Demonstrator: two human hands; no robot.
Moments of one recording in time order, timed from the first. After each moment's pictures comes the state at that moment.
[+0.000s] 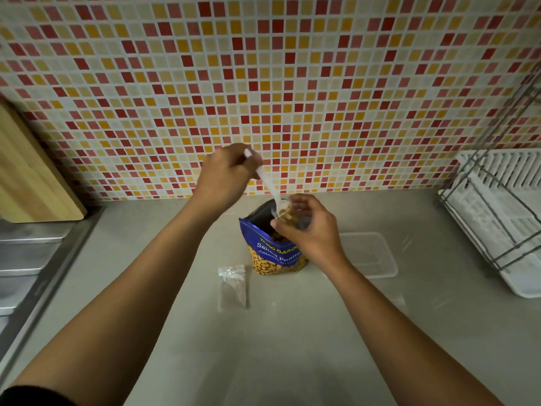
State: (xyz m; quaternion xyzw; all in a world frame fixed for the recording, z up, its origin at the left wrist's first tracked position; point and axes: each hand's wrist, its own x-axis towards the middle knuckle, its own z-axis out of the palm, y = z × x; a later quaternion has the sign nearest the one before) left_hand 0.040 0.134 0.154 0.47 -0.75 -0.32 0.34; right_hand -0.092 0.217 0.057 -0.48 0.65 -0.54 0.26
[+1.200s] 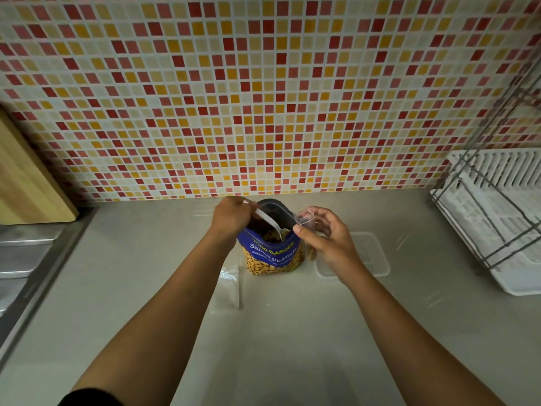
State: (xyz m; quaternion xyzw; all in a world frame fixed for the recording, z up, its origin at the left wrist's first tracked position) left_hand 0.020 0.125 0.069 0.60 -0.59 -0.48 0.26; right_hand -0.134 0.234 0.025 -0.38 0.59 -0.59 0.40
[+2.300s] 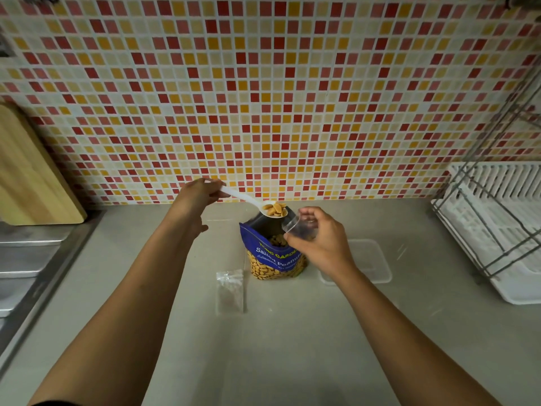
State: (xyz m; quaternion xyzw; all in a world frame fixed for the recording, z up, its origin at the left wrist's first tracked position) left_hand 0.073 0.114 0.125 0.60 -0.42 -0.58 0.36; right_hand -0.108 0.228 0.054 -0.50 0.71 -0.44 0.21
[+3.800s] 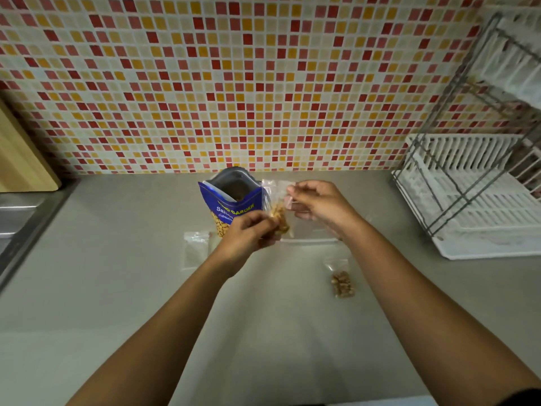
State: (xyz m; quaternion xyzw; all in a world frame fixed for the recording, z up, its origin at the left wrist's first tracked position) left_hand -0.010 0.269 0.043 0.39 -0.53 -0.69 0.29; right_hand -0.173 0.298 0.090 -0.37 0.65 -0.47 0.47
